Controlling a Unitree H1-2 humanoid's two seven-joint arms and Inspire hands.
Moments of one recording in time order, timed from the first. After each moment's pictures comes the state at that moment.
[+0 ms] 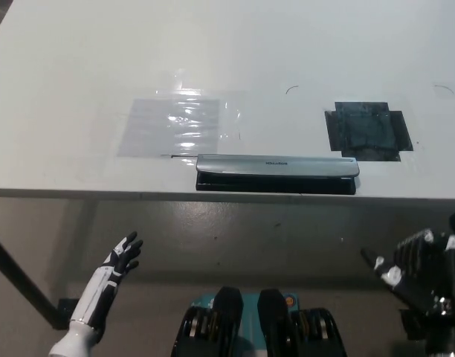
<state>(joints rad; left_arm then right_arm) -0.03 0.20 -0.05 0.14 0.02 -0.18 -0.09 0.01 0.07 -0.10 -0.19 0.17 -0.21 0.04</state>
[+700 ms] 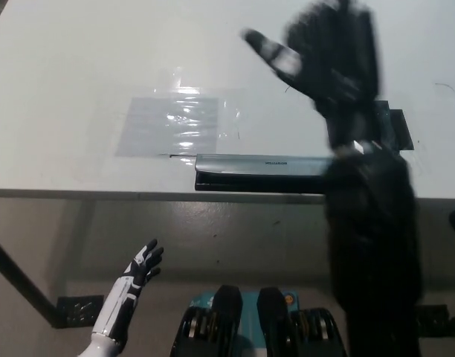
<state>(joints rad) 0.00 0.13 -0.06 0.15 0.04 -0.27 -0.09 -0.75 0.20 -0.01 -0.02 0.19 0.08 -0.04</state>
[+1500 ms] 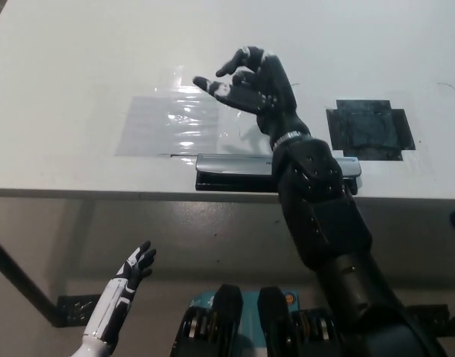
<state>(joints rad) 0.01 0.16 -0.06 0.15 0.06 -0.29 -0.09 -0.89 0.16 -0.04 0.71 0.13 -0.07 -0.08</state>
